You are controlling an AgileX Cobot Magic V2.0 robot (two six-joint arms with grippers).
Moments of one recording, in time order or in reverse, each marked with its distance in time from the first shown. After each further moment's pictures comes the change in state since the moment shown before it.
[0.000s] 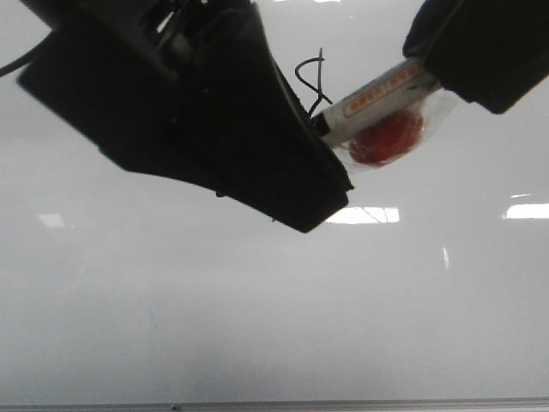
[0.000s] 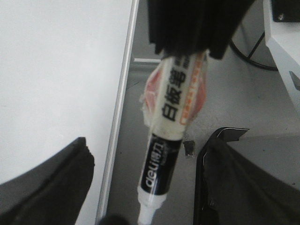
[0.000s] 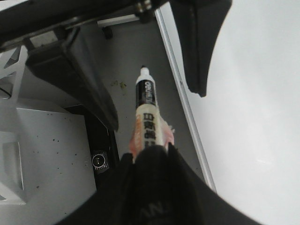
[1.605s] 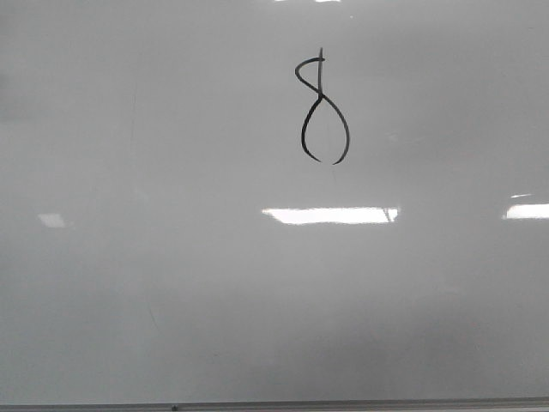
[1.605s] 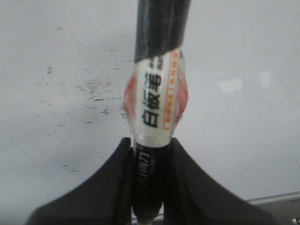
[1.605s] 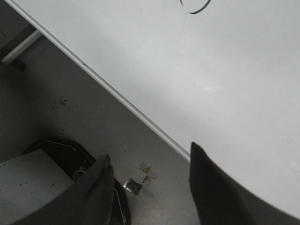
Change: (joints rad) left arm 0.714 -0.155 0.017 0.747 0.050 -1.079; right arm -0.241 -0.139 0.000 -0.221 0.043 0.453
